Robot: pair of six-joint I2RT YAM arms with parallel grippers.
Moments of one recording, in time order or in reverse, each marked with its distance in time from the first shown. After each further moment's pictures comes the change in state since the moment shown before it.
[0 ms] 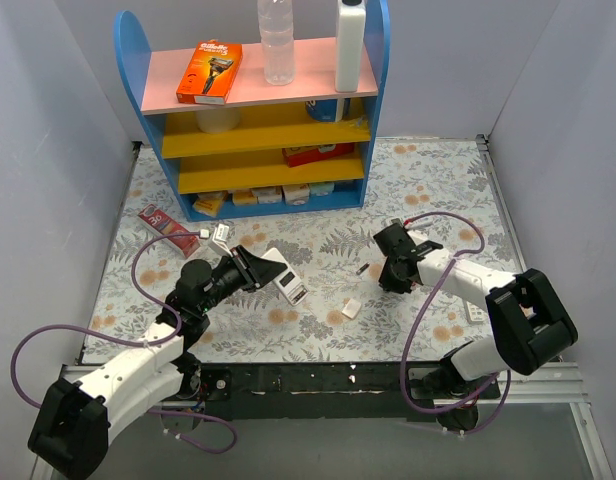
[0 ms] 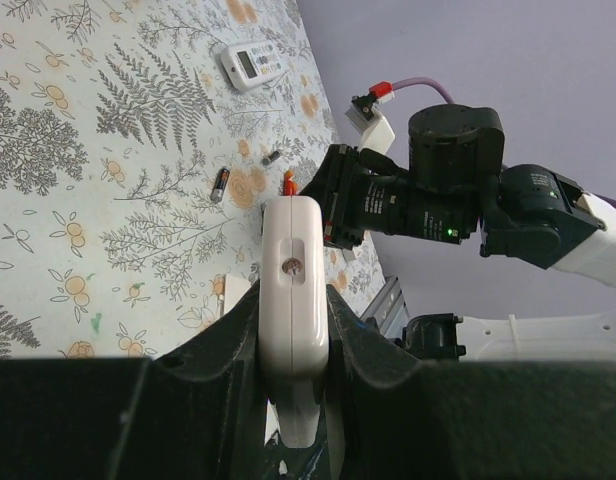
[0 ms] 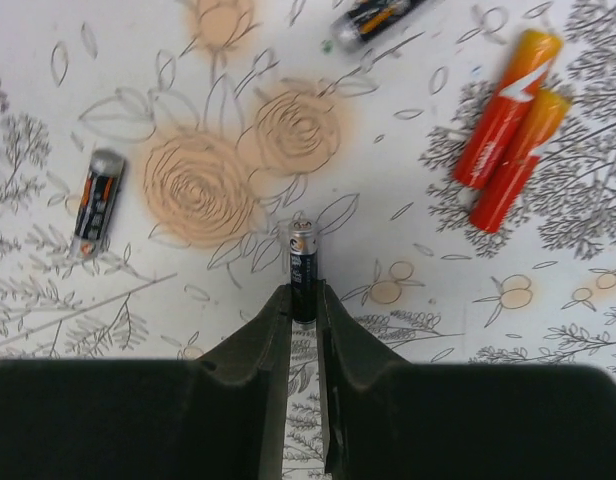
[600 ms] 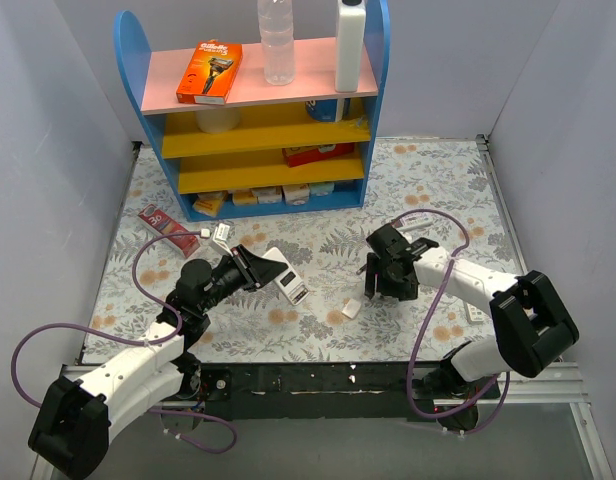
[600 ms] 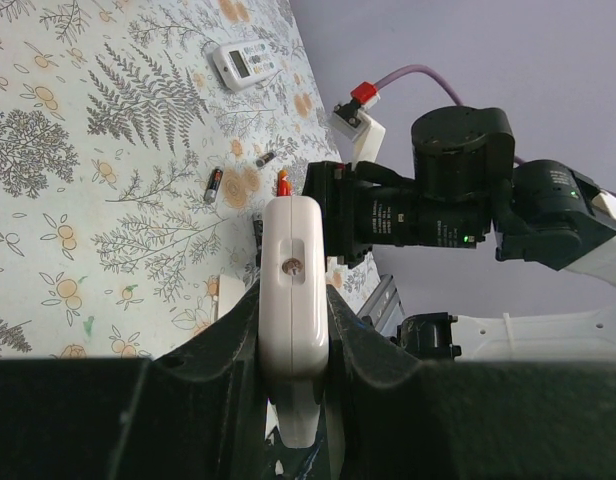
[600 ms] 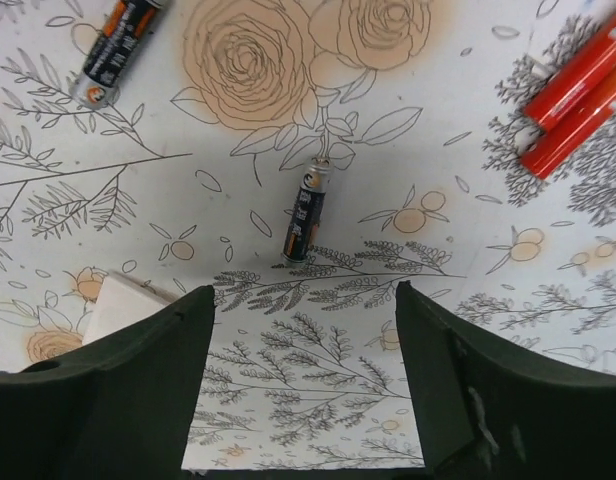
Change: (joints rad) left arm 0.000 0.013 0.000 0.021 0.011 -0.007; right arm 0.085 -0.018 0.037 -0.117 -0.097 -0.187
